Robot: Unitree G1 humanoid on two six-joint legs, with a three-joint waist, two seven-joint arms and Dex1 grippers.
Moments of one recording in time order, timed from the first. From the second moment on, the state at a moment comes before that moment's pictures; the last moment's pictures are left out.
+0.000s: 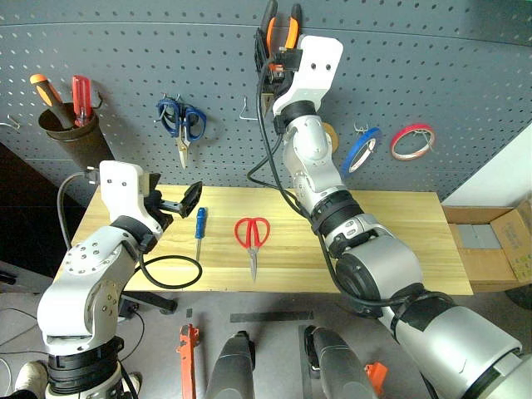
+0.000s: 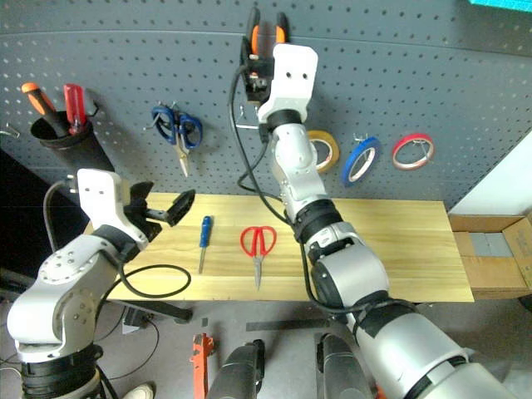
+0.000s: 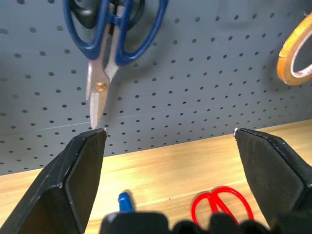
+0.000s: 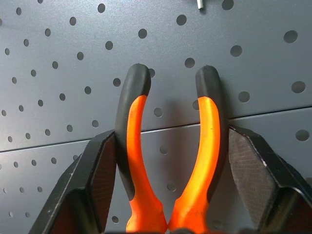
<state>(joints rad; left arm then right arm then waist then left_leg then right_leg) -0.24 0.49 0.36 -0.50 -0.45 0.80 -0.27 -1.36 0.18 -0.08 1.03 0.16 -0.52 -0.10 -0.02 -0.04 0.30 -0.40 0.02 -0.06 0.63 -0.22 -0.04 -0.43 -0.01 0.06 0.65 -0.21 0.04</state>
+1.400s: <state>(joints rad) -0.20 0.61 0.54 -0.56 -0.73 0.84 -0.31 -1.43 0.18 0.04 1.13 -0.01 -0.54 -0.38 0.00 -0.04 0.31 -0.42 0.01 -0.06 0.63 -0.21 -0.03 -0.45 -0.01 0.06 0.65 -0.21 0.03</state>
